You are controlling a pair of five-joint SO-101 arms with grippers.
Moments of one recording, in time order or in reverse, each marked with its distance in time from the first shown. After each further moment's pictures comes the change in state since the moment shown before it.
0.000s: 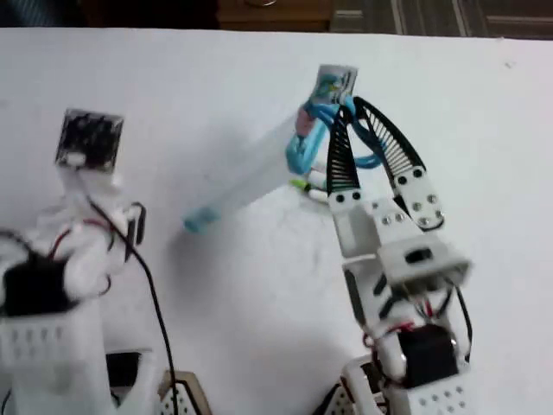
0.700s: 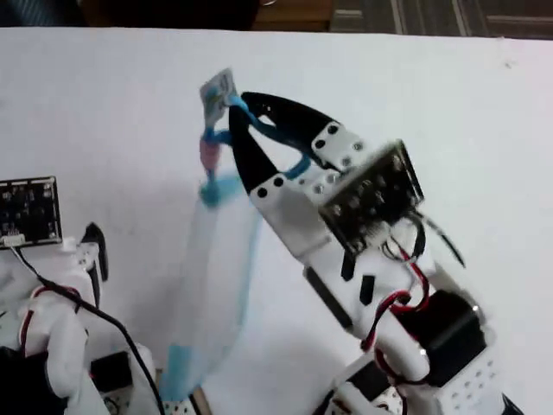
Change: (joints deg) left arm -13.6 -14.5 0.2 3.3 0.0; right arm -17.3 30.6 -46.8 40.3 1.4
